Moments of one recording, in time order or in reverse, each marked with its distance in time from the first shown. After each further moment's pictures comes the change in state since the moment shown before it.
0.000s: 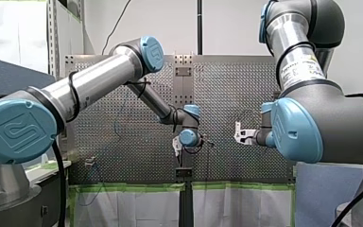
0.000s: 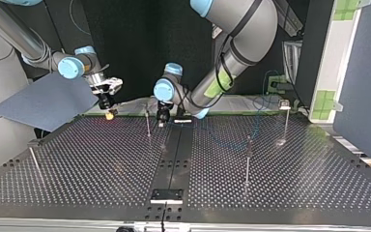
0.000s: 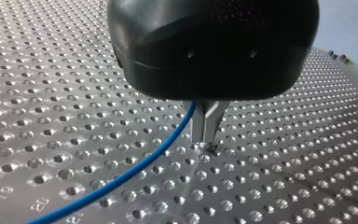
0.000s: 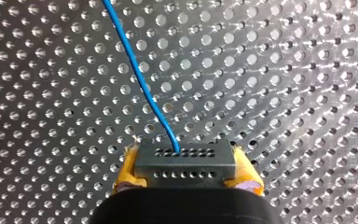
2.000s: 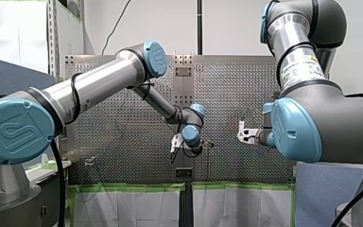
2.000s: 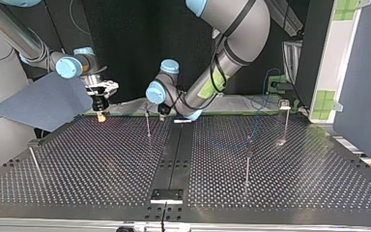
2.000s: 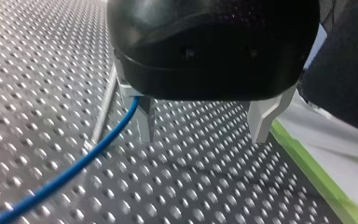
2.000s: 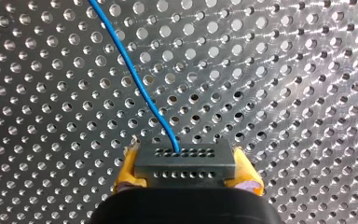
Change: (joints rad) left arm -0.028 -0.040 0.098 -0.328 -0.053 0.269; right arm -0.016 0.002 0.000 -0.040 0.086 0.019
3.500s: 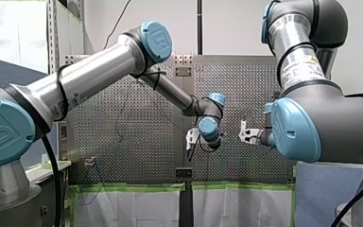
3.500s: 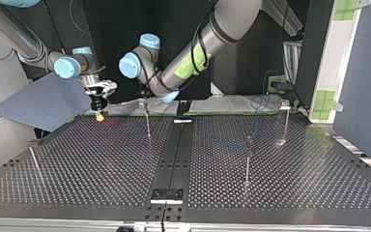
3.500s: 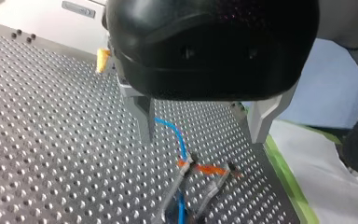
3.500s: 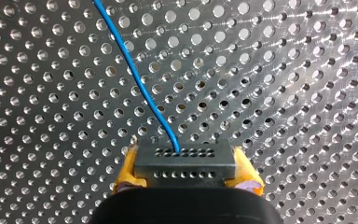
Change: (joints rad) left arm -0.173 0.075 -0.048 0.010 -0.127 -0.149; right arm -0.012 0.000 0.000 0.018 0.002 0.014
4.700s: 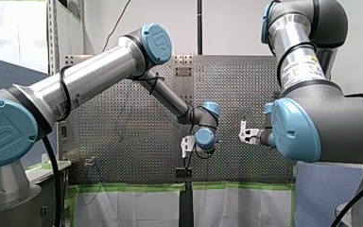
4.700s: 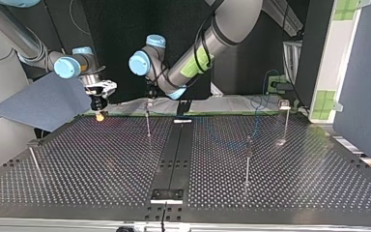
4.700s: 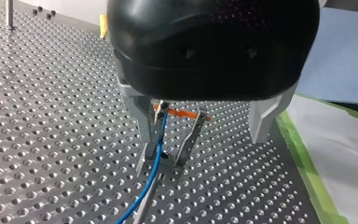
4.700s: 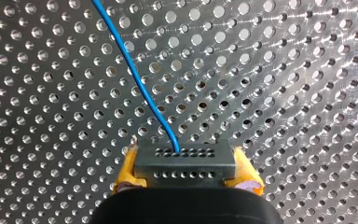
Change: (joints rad) left arm 0.020 -0.007 -0.089 0.169 -0.048 -0.028; right arm 0.000 0.000 0.000 0.000 0.000 0.000
